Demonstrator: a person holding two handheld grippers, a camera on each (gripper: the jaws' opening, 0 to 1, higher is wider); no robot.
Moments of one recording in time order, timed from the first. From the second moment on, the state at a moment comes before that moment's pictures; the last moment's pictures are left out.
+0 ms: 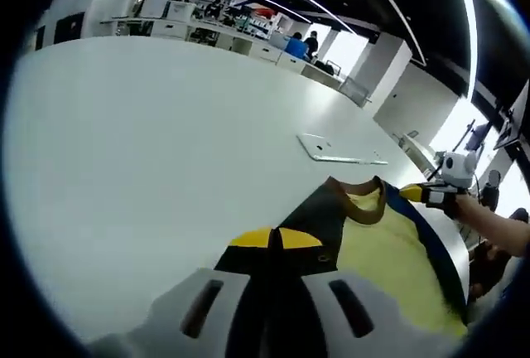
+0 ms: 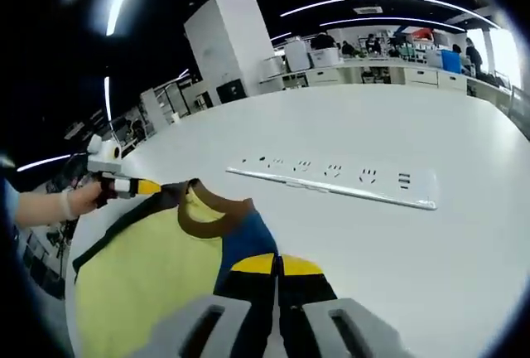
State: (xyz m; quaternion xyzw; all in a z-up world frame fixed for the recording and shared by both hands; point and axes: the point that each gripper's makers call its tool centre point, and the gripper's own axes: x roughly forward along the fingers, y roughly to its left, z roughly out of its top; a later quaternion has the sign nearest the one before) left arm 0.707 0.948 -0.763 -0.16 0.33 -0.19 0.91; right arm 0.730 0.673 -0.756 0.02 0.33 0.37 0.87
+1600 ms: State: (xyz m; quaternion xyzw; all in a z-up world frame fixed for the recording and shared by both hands) left arm 0.616 0.902 -0.679 -0.02 0.24 -0.31 0.92; right arm 0.606 0.649 -0.713 -0.06 0.32 0.39 0.86
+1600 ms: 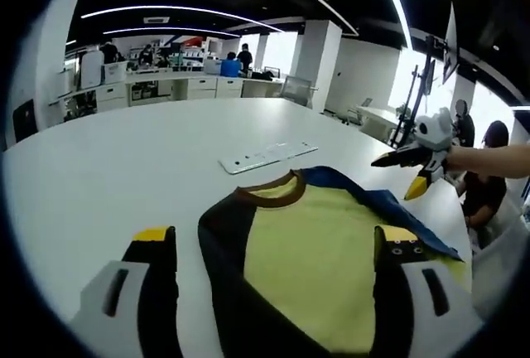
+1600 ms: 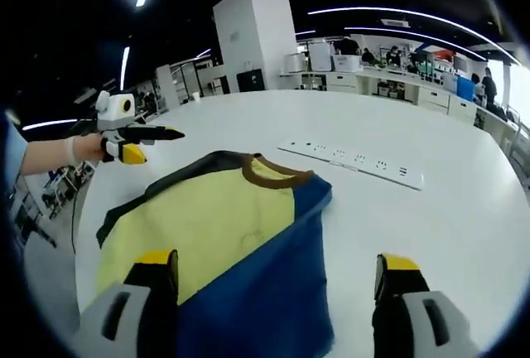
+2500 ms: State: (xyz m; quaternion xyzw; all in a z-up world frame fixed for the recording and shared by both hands) left arm 0.523 0.908 -0.665 -0.03 0.24 -0.31 0.92; right arm 0.520 0.610 -0.686 -0.04 0.31 0.36 0.88
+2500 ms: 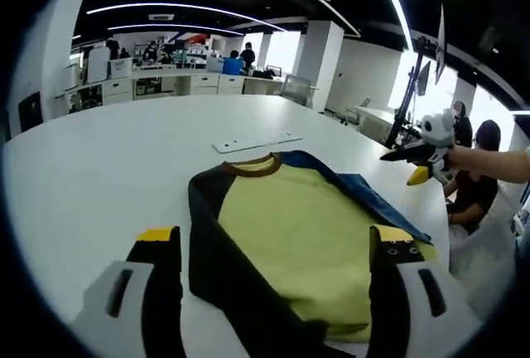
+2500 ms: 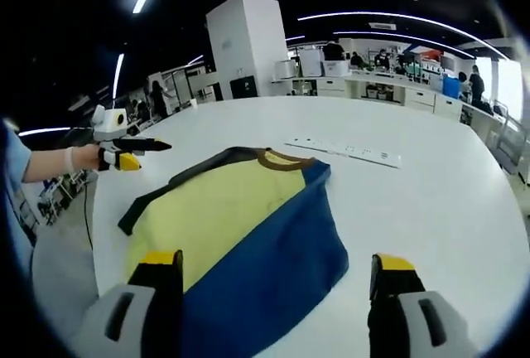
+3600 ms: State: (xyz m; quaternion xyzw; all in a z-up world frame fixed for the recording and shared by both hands) left arm 0.459 0.917 -0.668 -0.05 0.24 -0.29 0.93; right arm 0.414 0.612 -0.705 -0.08 0.31 0.41 0.85
